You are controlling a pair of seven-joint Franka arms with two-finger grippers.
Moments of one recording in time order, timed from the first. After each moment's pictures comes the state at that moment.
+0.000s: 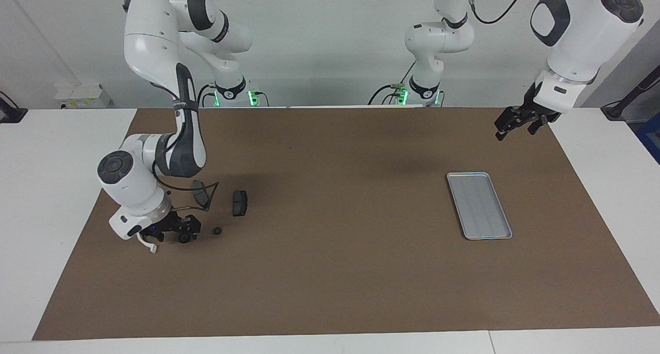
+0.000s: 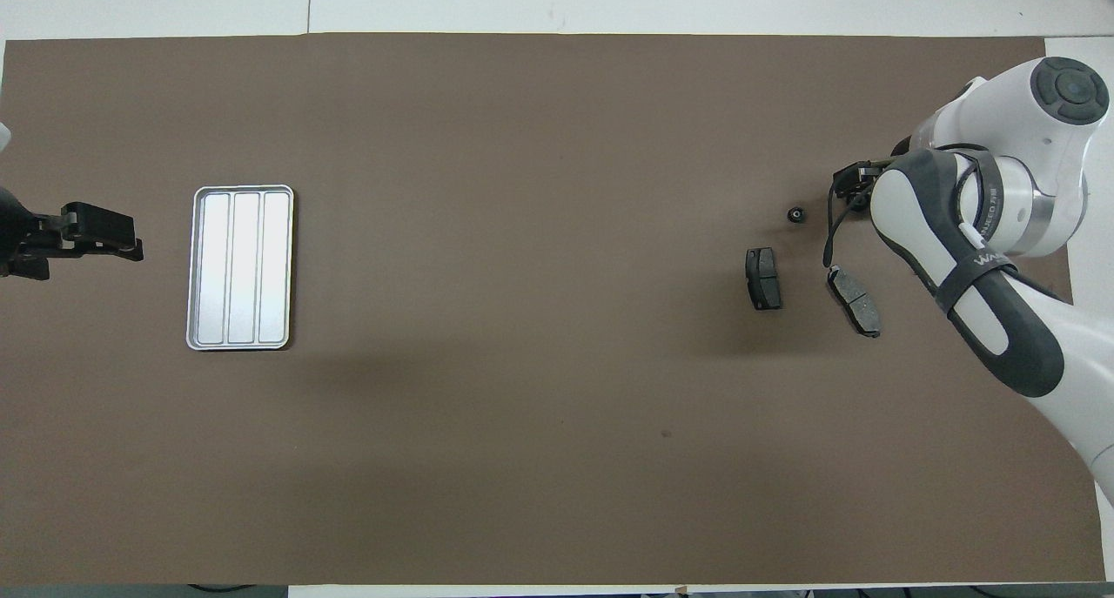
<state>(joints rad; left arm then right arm) -0.02 -0.03 0.02 -1.71 -0.01 1.66 -0.13 -0.08 0.52 -0.01 -1.67 0.01 2.21 -0.13</state>
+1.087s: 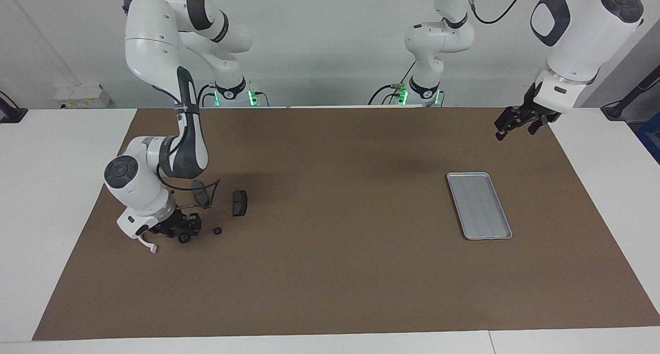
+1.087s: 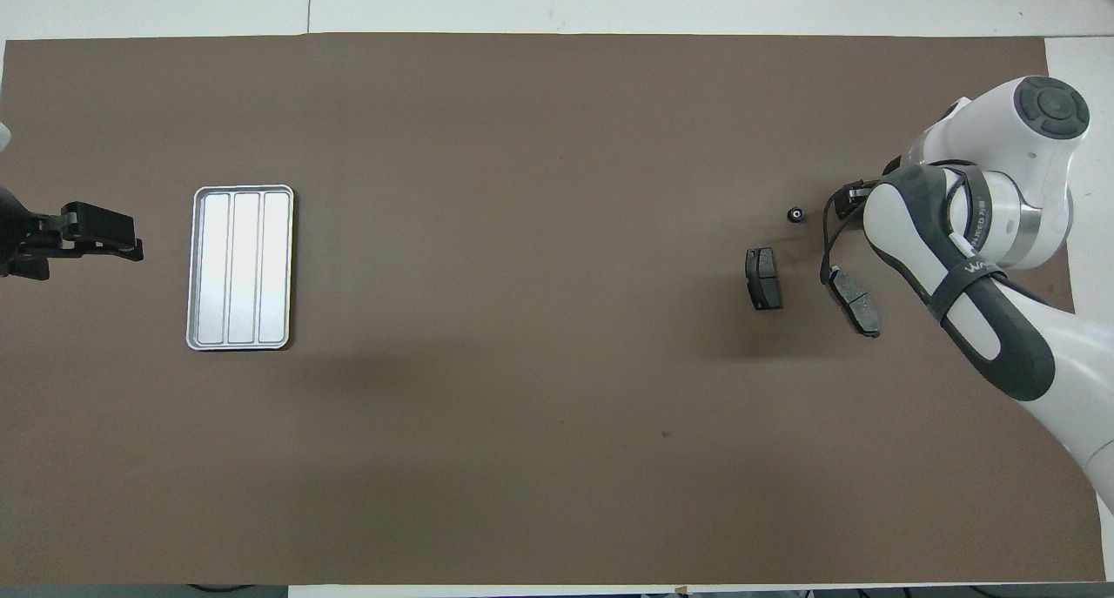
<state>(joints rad) -0.02 -0.03 0.02 -1.71 -0.01 1.66 -0.13 -0.08 0.52 0.00 -1.72 0.01 2.22 -0.15</state>
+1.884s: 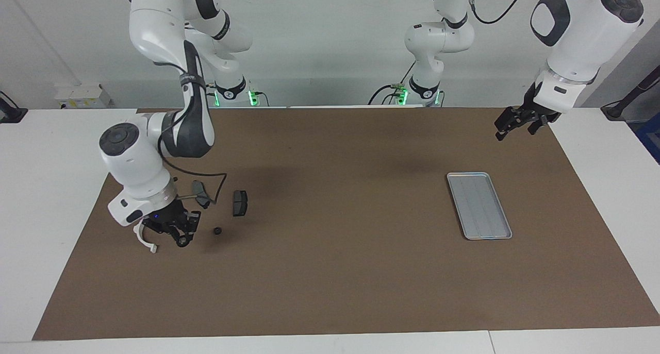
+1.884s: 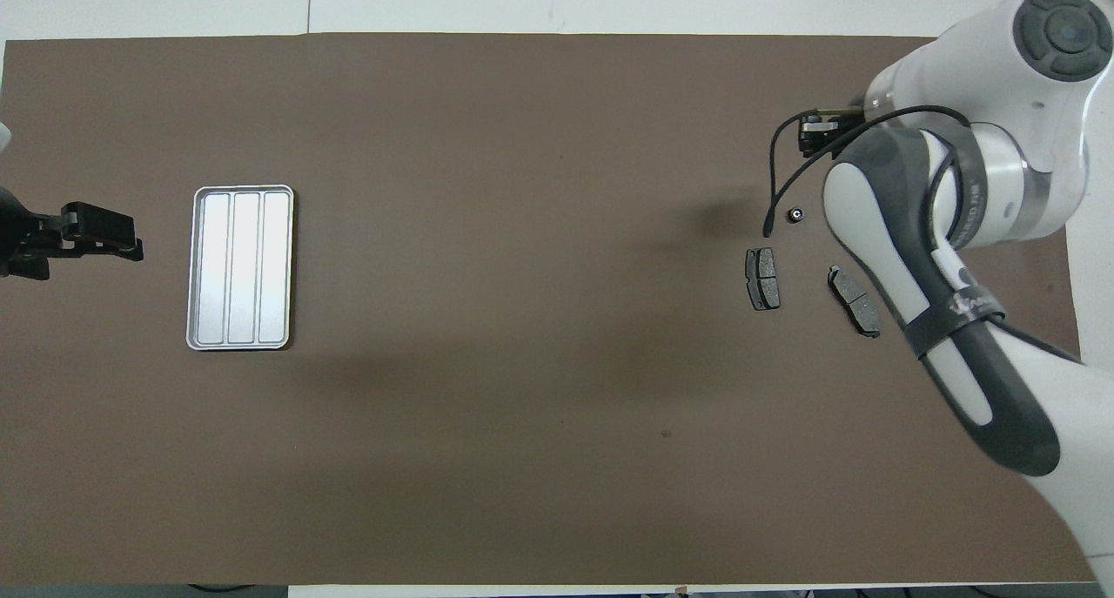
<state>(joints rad) -0.02 -0.03 0.02 -1.71 -0.01 1.66 -0.13 0.15 0.37 0.01 -1.56 0.01 2.05 0.29</state>
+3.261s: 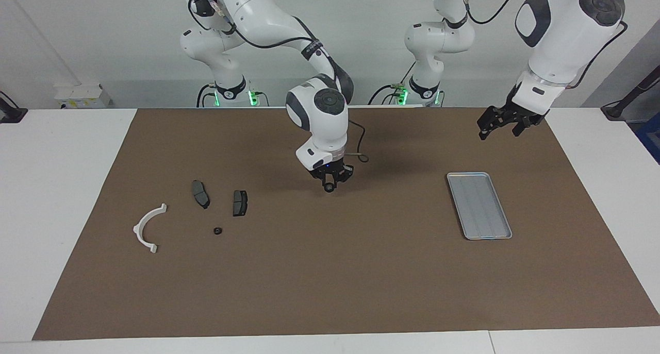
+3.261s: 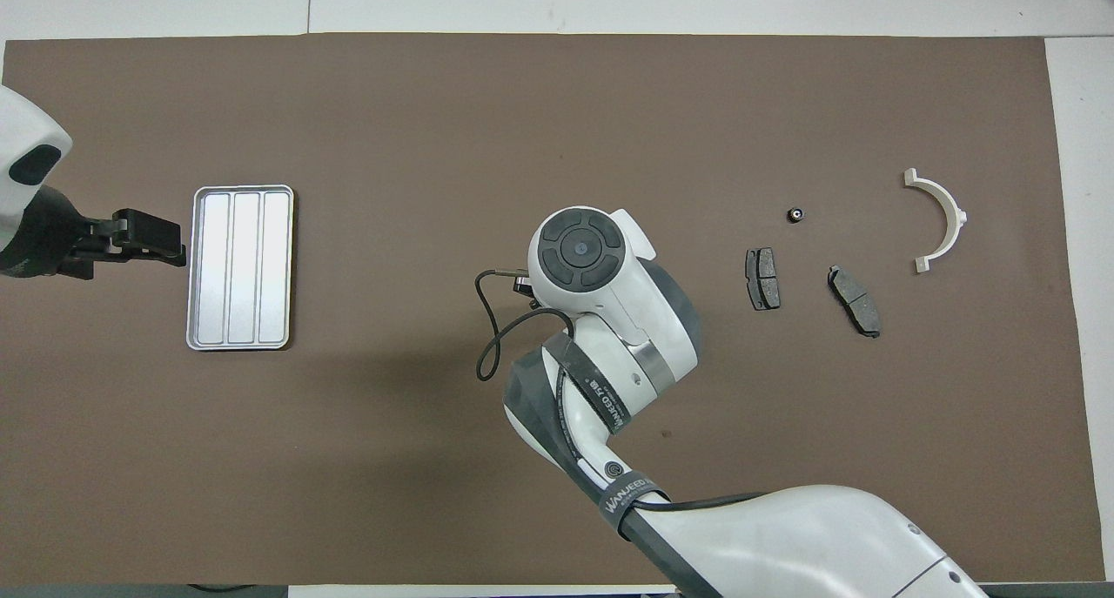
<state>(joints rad) -0.07 -0.03 0.00 -1.72 -0.02 1.65 -0.12 0.60 0.43 0.02 -1.73 0.01 2.18 0.82</state>
